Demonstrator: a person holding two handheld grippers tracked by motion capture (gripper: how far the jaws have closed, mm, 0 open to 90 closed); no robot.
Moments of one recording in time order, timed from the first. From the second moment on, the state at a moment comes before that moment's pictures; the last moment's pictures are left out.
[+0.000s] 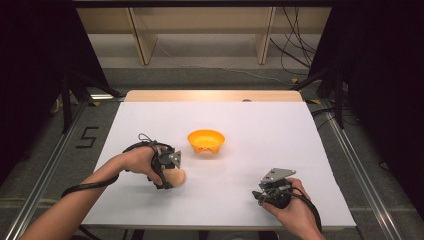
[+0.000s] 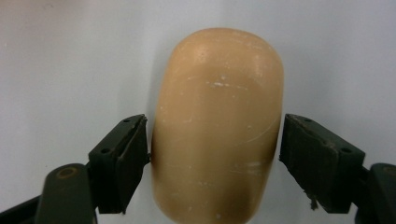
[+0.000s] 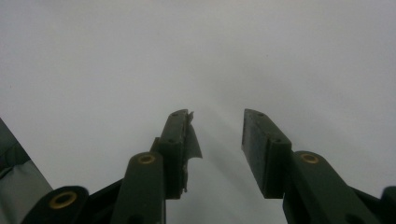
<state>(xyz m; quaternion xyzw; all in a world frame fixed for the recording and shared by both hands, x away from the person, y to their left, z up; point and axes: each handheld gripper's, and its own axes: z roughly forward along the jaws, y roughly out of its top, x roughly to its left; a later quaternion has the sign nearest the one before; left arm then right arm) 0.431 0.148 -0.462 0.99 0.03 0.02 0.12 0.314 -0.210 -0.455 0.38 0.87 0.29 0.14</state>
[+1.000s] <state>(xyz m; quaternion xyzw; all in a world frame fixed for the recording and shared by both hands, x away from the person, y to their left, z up) 0.426 0.164 -0.467 0.98 0.08 0.02 0.17 0.313 -0.210 -0.455 0.38 0.86 0.29 0.13</state>
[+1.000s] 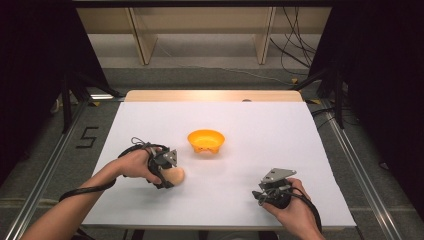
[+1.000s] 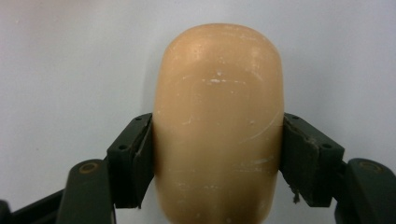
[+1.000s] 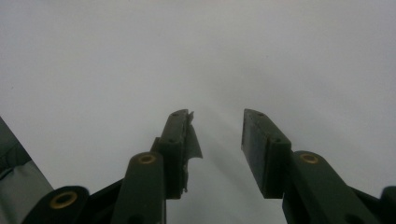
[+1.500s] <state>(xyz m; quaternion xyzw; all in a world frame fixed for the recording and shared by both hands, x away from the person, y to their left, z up) 0.416 0.180 -0.468 0.95 0.15 0.03 0.27 0.316 -0.213 -0.452 0.37 0.86 0.30 0.15</state>
